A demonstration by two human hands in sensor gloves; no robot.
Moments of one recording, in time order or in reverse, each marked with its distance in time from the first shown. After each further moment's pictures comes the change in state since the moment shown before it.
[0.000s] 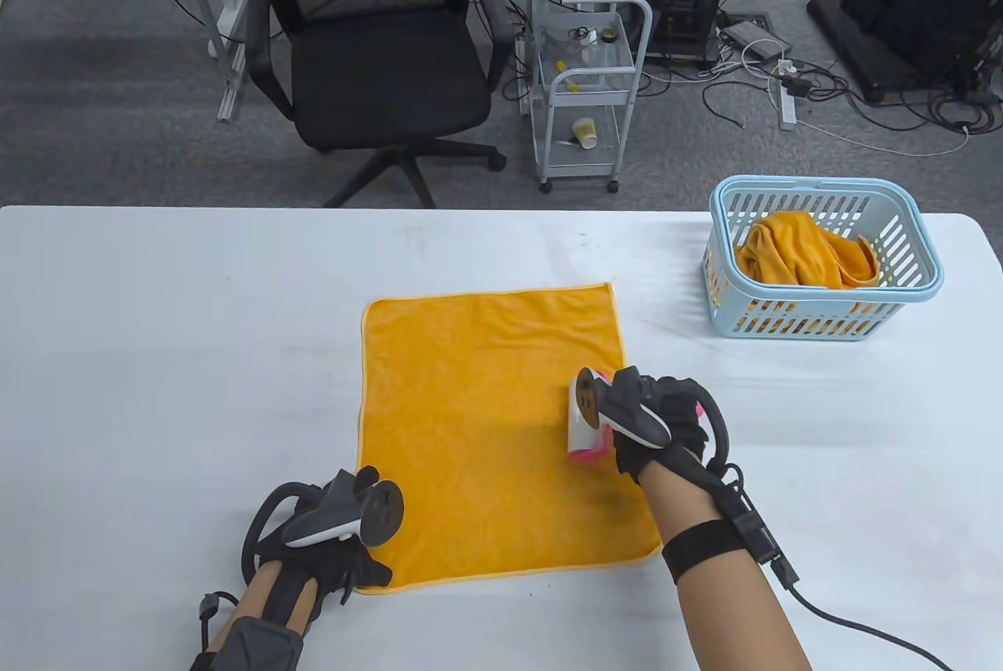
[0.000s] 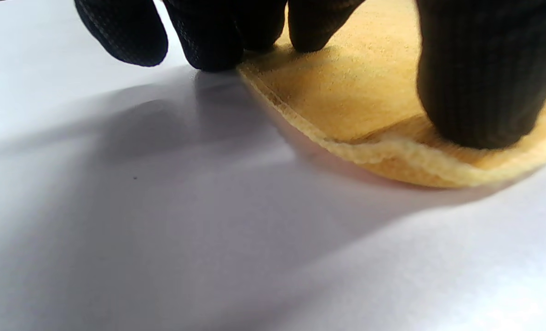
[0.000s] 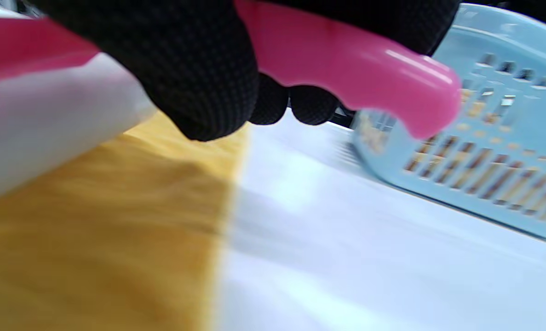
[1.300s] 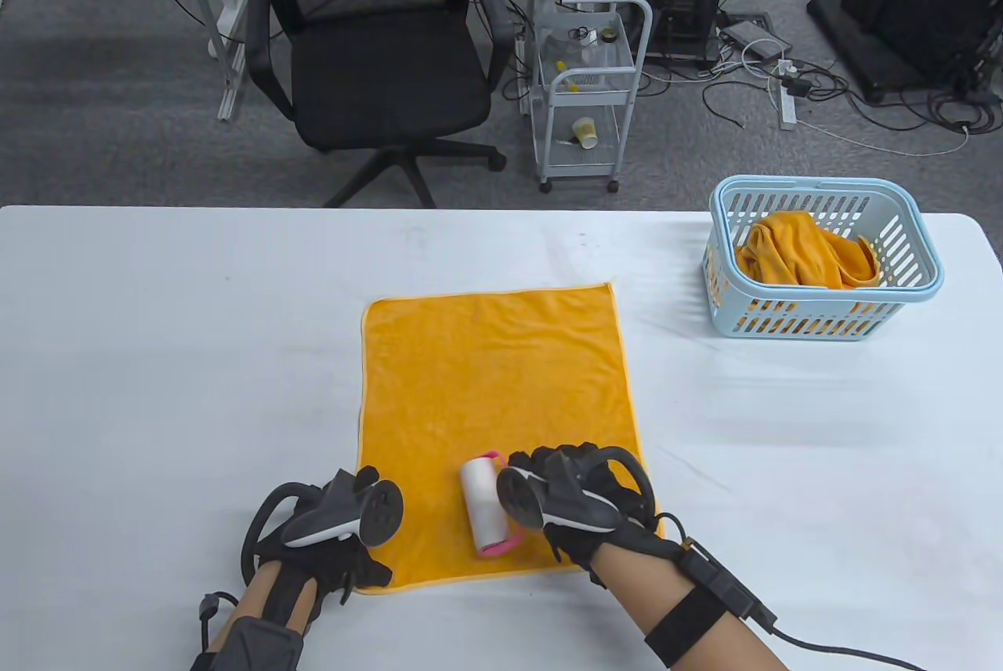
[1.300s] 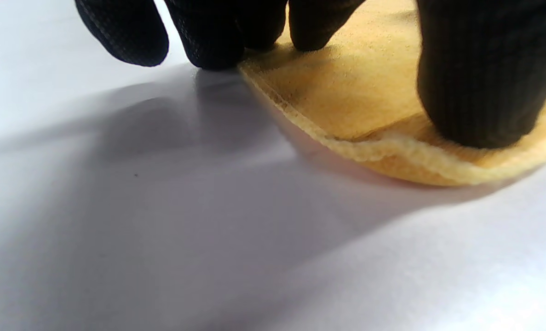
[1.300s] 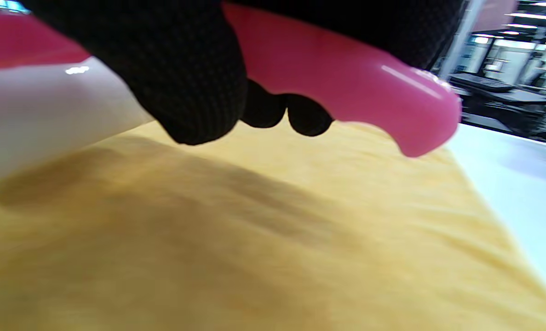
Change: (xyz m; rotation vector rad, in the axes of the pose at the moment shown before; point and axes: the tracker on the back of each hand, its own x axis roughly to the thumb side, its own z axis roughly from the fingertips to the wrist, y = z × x) left_hand 0.000 0.000 0.000 -0.002 0.002 0.006; right_hand 0.084 -0.008 0.080 -0.082 -0.415 -0.088
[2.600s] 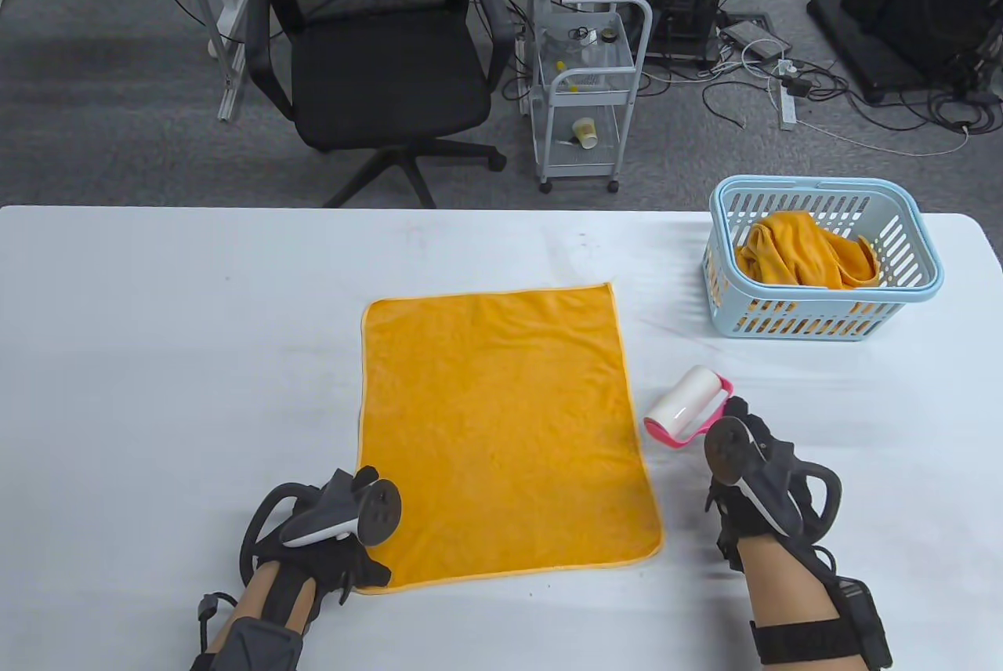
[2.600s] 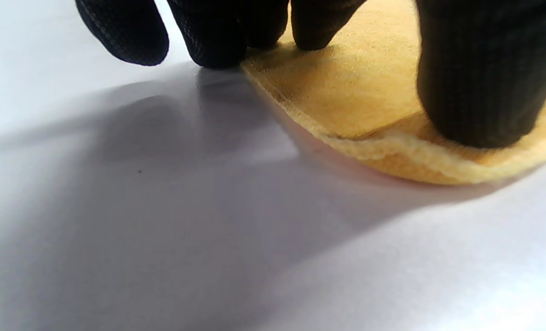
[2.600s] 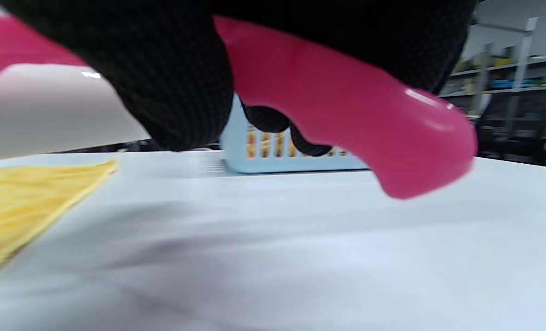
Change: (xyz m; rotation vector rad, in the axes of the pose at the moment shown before) left_hand -0.002 0.000 0.000 -0.002 0.002 0.008; right_hand -0.212 0.037 0.087 -0.170 0.843 -0.139
